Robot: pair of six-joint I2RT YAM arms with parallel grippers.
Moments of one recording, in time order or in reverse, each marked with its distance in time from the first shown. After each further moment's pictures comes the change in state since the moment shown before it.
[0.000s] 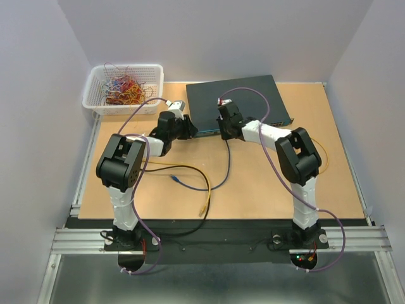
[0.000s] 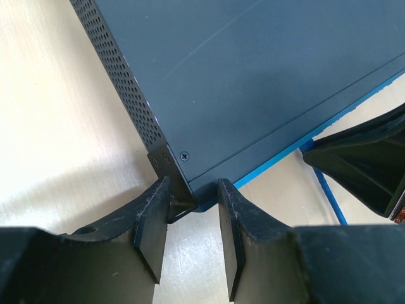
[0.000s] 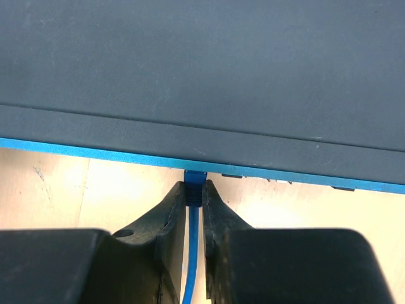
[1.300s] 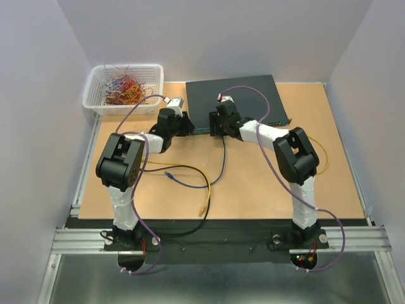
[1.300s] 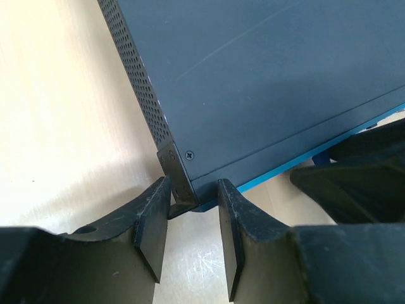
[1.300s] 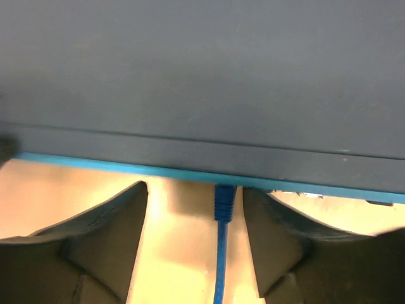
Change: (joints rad) left arm 0.008 0.005 0.034 -0.035 -0.089 0.039; right arm 0.016 0.055 0.077 0.034 0.003 0.138
